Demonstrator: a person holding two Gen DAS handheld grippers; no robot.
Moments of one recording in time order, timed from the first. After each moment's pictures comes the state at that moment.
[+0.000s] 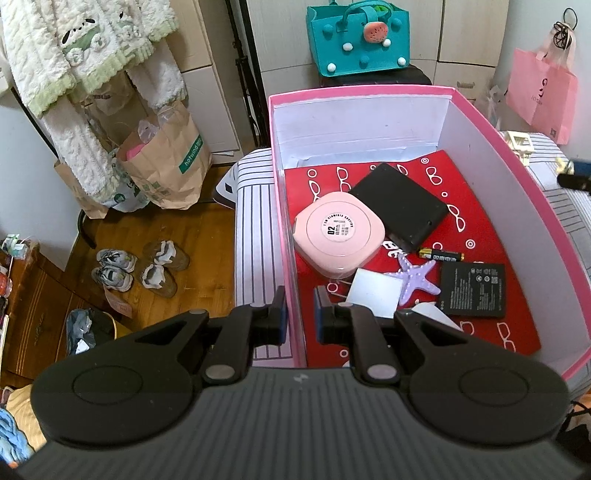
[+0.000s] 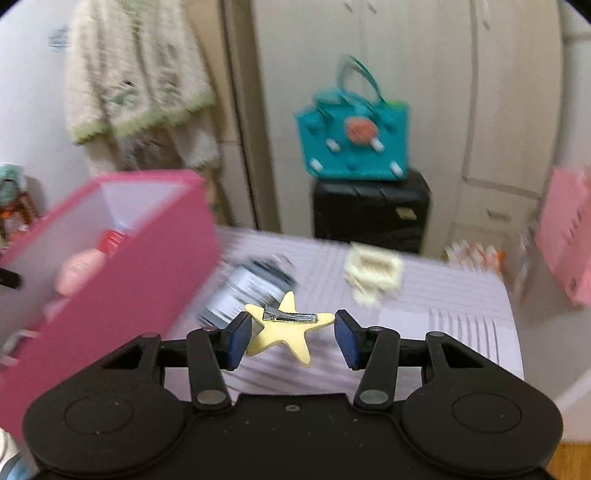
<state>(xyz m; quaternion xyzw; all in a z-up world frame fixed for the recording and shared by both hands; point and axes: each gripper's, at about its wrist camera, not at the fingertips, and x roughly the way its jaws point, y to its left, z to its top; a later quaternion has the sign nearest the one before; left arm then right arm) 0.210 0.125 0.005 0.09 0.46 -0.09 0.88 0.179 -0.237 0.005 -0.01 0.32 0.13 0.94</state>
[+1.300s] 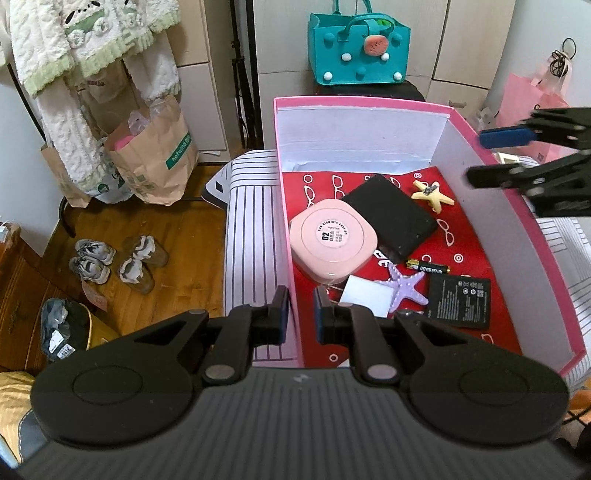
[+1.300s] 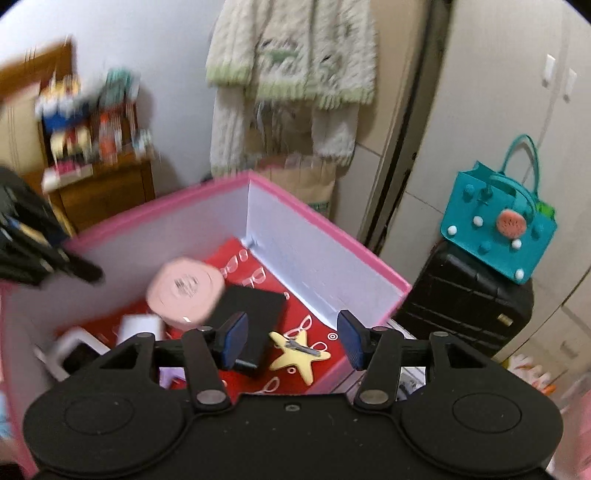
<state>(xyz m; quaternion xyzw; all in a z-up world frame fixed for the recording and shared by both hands) 0.210 0.142 0.006 0.04 0.45 -0.11 0.88 0.234 -0.123 0.043 -0.14 0.33 0.29 0.89</state>
